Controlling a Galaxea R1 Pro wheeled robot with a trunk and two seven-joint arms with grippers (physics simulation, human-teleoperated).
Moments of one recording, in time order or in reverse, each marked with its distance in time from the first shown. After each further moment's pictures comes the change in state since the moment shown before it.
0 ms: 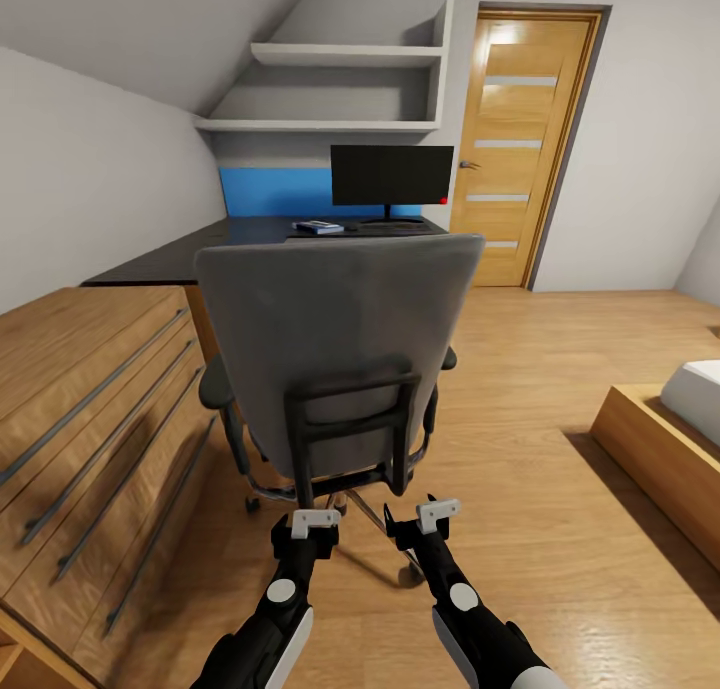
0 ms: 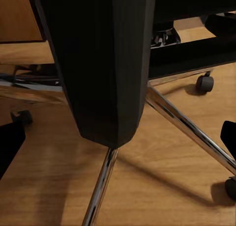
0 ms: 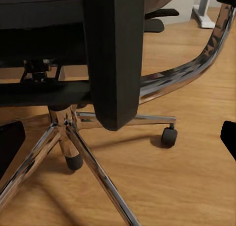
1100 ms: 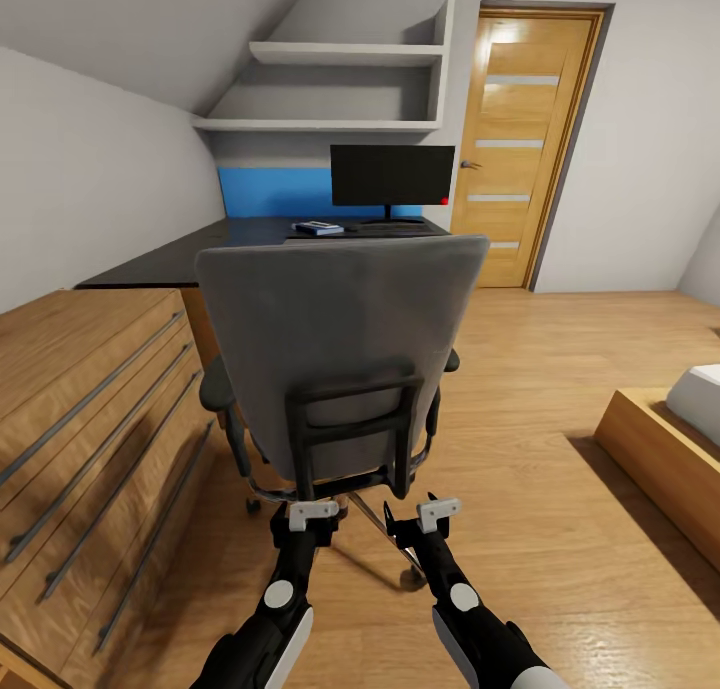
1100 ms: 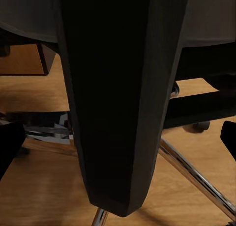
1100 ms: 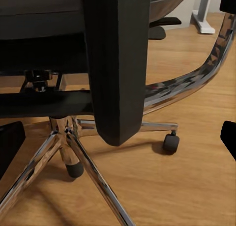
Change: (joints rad) left arm 0.000 0.000 0.001 -0.001 0.000 -0.149 0.001; right arm 0.000 0.000 -0.002 0.000 -0.001 -0.020 0.000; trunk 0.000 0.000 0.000
